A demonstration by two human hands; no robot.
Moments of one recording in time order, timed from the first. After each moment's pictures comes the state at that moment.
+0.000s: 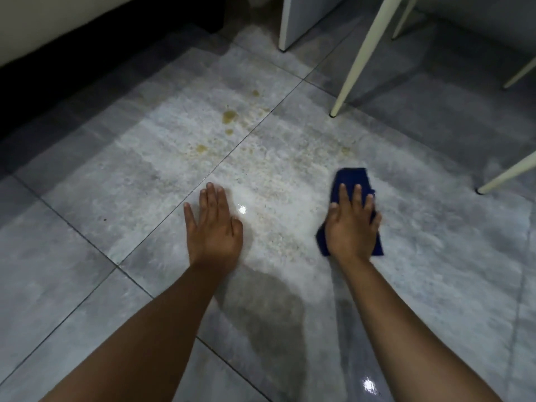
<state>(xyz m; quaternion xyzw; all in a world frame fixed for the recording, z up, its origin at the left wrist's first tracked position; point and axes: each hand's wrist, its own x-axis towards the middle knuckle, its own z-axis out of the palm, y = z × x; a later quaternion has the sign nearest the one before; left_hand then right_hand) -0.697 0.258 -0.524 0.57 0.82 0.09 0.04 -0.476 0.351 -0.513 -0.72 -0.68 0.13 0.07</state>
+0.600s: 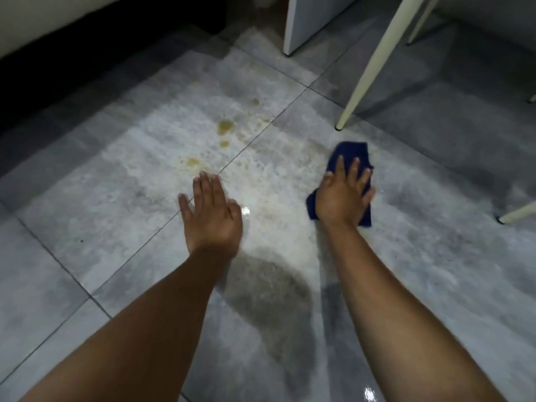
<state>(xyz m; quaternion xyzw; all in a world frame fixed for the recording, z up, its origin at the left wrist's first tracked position) -0.700 0.333 -0.525 0.49 0.87 0.07 0.06 -0.524 0.459 -0.517 -0.74 -0.65 0.14 0.11</state>
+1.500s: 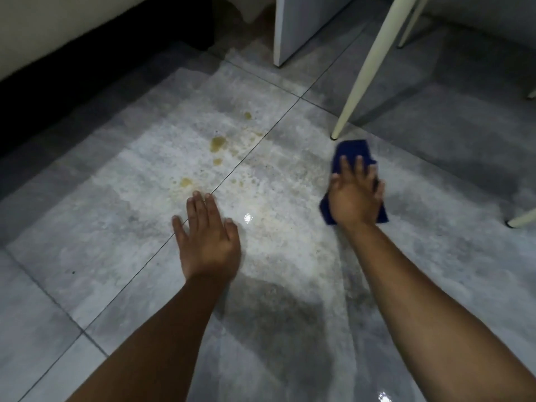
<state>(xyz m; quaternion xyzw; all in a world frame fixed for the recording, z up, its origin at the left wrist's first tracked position) -0.701 0.335 -0.529 0.49 0.87 0.07 0.06 -0.503 0.492 -0.513 -0.71 -0.69 0.13 0.08</state>
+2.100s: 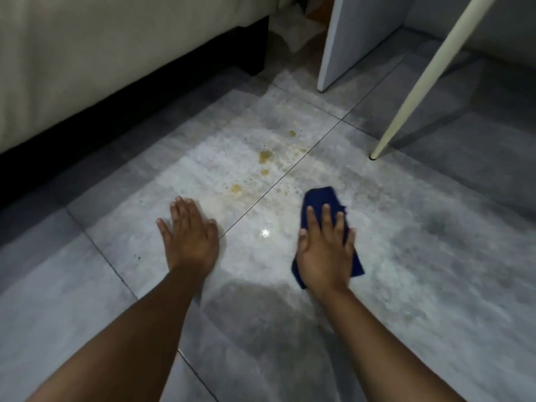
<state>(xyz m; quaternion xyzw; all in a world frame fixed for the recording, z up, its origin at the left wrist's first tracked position) -0.805 0.294 -0.520 0.42 0.90 0.08 0.07 -0.589 0.365 -0.509 -0.62 -0.77 0.13 0.06</state>
